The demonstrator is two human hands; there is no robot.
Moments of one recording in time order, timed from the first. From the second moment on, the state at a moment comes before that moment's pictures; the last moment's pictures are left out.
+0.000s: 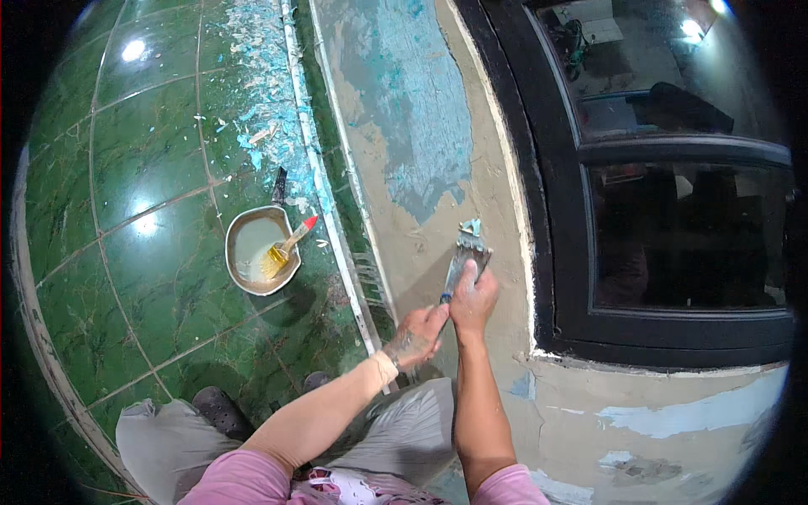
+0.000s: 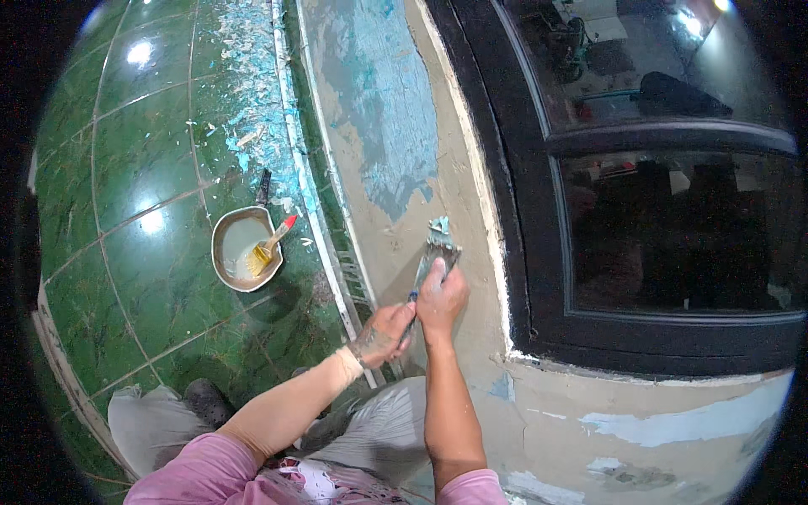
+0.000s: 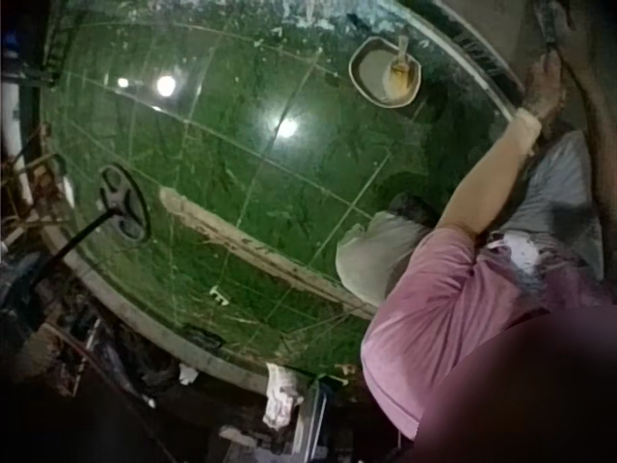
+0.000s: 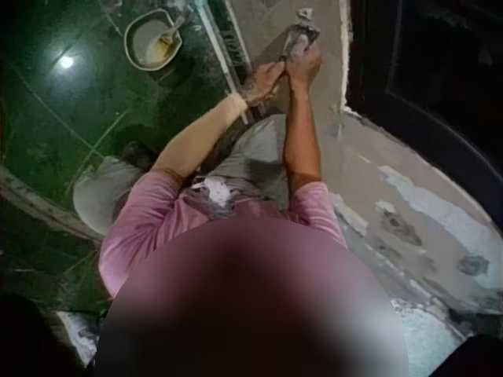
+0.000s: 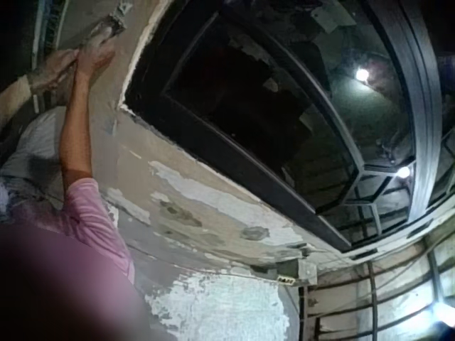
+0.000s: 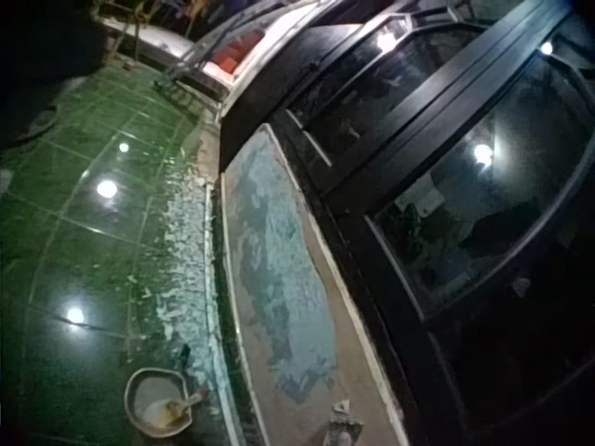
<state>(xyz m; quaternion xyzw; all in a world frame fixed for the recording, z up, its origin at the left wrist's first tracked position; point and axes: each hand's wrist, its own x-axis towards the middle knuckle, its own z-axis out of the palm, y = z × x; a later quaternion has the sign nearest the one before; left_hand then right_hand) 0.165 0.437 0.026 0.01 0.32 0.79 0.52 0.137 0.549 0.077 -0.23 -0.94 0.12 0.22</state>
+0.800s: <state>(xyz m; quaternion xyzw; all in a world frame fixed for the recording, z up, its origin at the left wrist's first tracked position) 0.128 0.427 0.024 -0.02 0.27 0.81 0.52 0.113 0.537 0.068 -0.31 -0.93 0.14 0.16</state>
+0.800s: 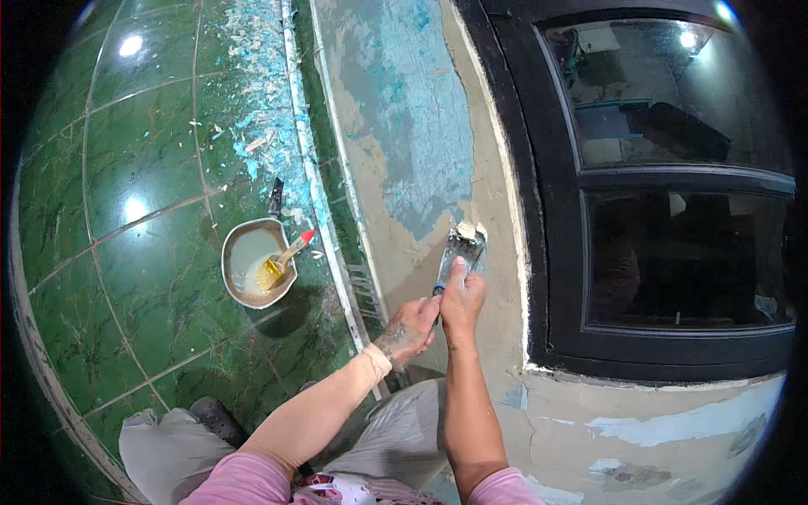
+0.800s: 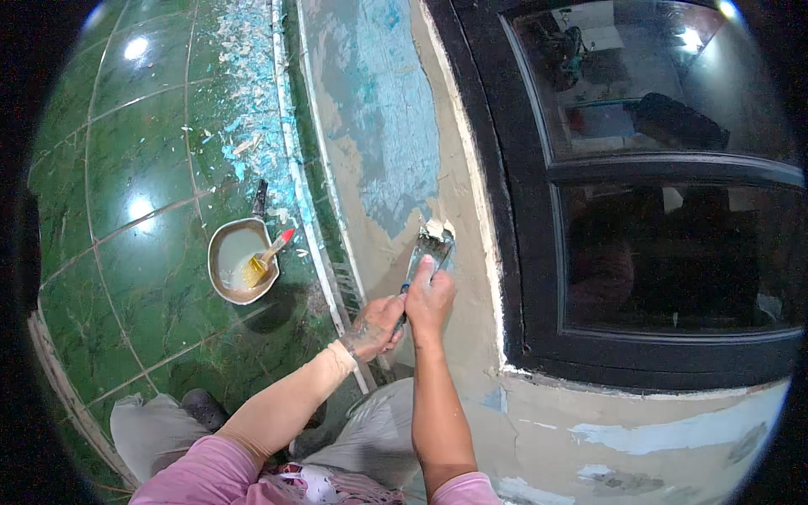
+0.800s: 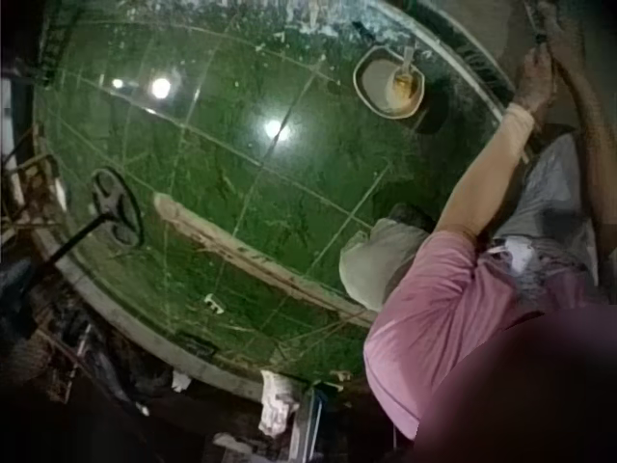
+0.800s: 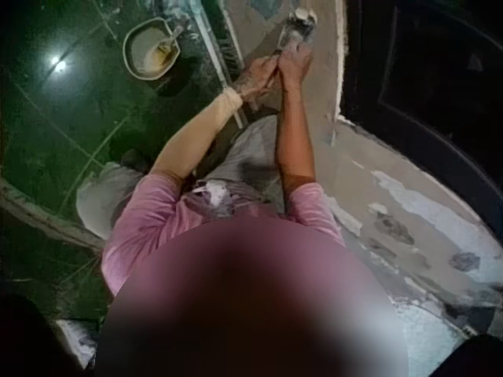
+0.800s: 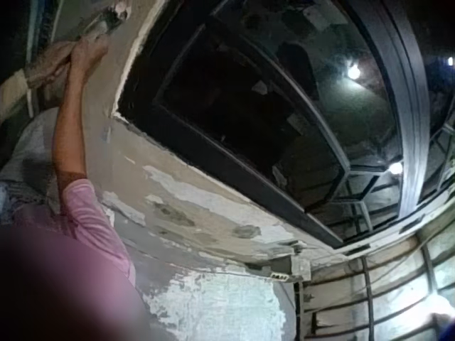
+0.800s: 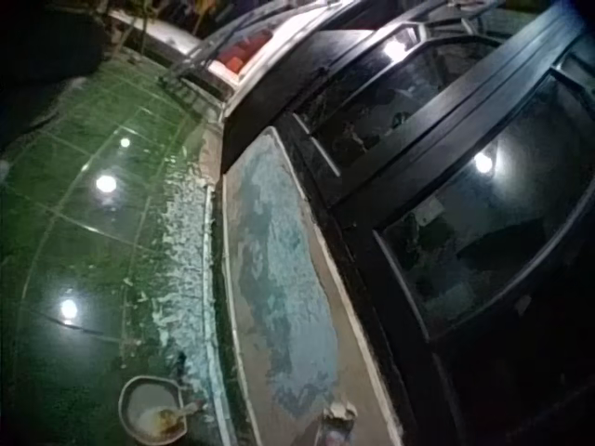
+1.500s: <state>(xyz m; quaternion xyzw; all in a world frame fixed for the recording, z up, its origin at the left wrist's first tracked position) 0.120 0.439 0.036 0.00 0.29 0.87 0.41 0.078 0.533 0.089 -0.23 -0.96 0.04 0.16</state>
